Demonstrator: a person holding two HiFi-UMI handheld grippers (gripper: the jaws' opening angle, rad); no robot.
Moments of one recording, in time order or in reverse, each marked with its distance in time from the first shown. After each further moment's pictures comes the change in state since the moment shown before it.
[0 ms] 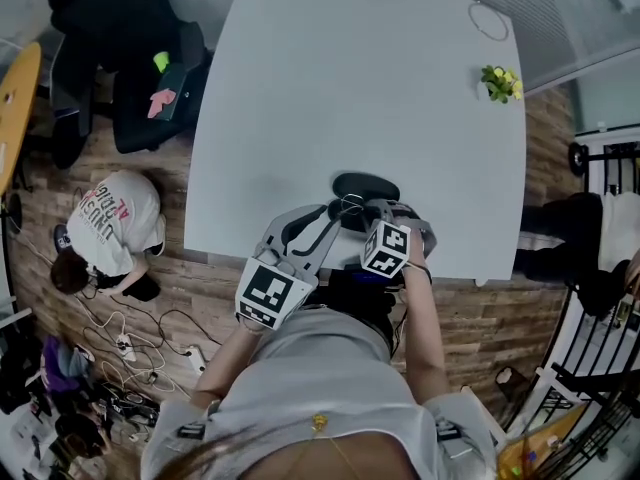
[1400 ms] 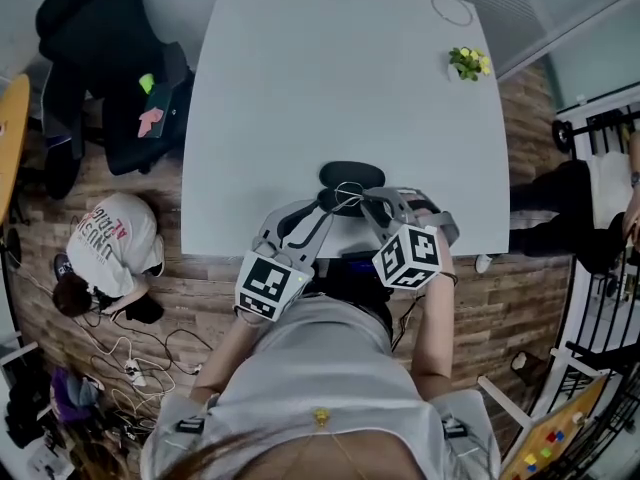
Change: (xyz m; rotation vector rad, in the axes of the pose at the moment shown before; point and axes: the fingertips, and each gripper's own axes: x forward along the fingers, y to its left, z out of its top) left arm -0.010 -0.025 -0.008 0.077 -0.003 -0.050; right arm -0.147 -0.024 0.050 -0.043 -0.182 -0.195
